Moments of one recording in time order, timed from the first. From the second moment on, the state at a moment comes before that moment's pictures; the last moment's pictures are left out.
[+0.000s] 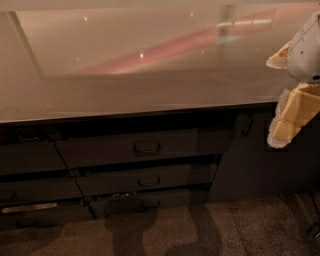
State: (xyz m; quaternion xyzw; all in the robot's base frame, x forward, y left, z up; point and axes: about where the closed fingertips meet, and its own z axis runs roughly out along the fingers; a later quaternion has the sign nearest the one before) arm 0.438 -0.217 0.976 -0.60 0.78 -0.03 0.16
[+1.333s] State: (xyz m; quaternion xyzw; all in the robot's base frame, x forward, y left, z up) arm 0.430 -0.176 0.967 -0.66 0.73 -0.01 0.16
